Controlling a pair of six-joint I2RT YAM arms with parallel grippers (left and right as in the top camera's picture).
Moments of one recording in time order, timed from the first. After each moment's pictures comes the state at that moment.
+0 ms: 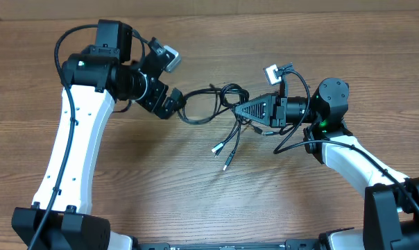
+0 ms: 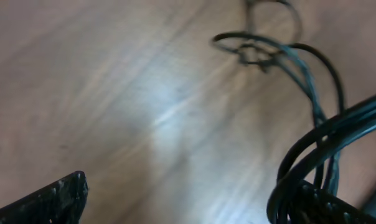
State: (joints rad) left arm -0.12 1.64 1.66 -1.18 0.40 0.45; right arm 0.17 1.57 0.74 0.87 -1.35 1.05
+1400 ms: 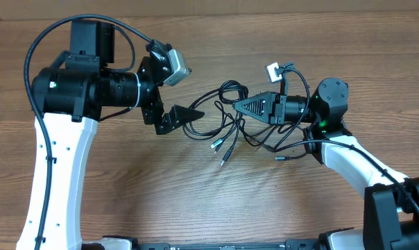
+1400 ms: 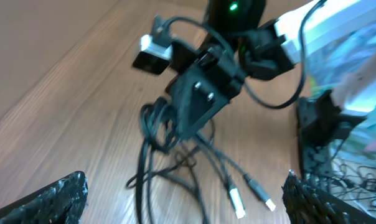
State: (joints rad) left arm -0.14 1.50 1.76 -1.27 0.99 0.82; right arm 0.18 1.57 0.74 0.87 -1.30 1.06
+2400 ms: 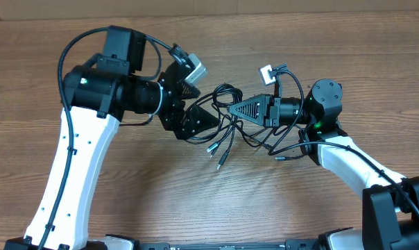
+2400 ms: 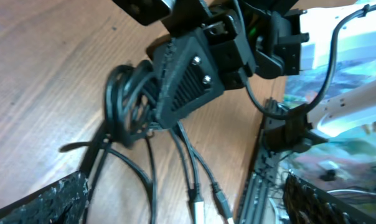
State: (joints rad) left arm -0.25 1.53 1.69 -1.28 0.86 0.45; right arm 0.22 1.57 0.74 0.87 -1.29 1.06
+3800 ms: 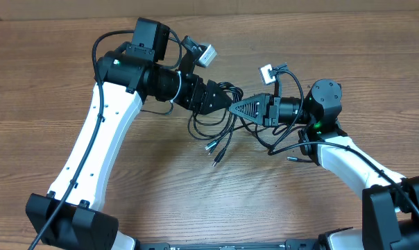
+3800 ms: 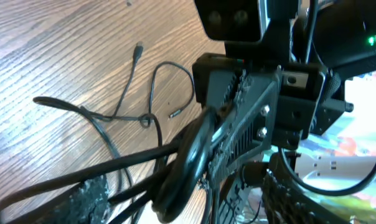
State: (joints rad) left arm -0.29 1.69 1.69 -1.11 0.86 0.07; right arm 0.22 1.57 0.74 0.87 -1.27 1.06
